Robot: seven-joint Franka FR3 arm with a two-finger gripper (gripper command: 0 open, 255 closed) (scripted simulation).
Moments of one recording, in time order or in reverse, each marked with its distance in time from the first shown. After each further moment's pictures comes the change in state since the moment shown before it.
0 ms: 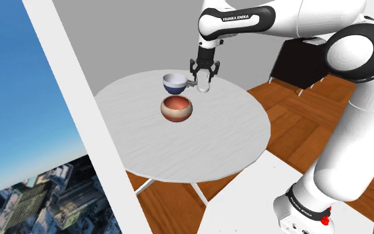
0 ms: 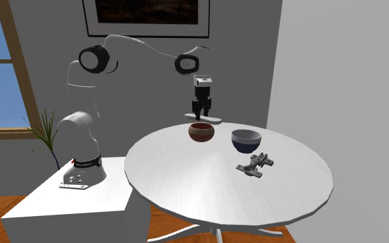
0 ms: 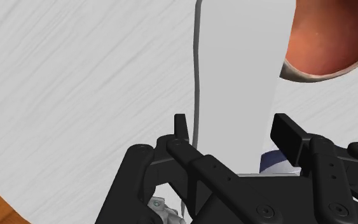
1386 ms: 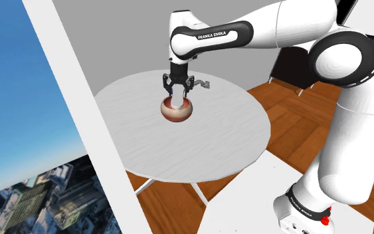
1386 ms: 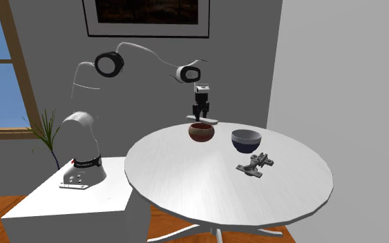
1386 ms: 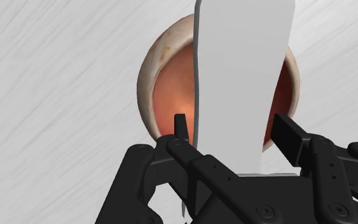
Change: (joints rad) arm 0.147 0.108 0.089 0.026 -0.024 0.077 0.243
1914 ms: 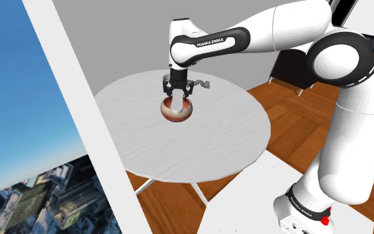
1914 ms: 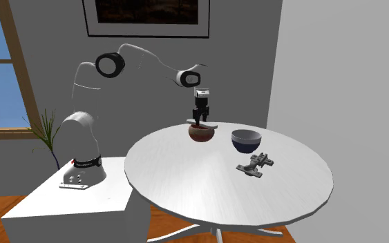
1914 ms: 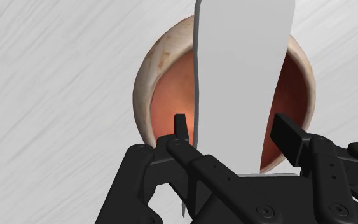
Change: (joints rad) arm 0.000 0.011 0.000 -0.049 -0.001 0.060 0.002
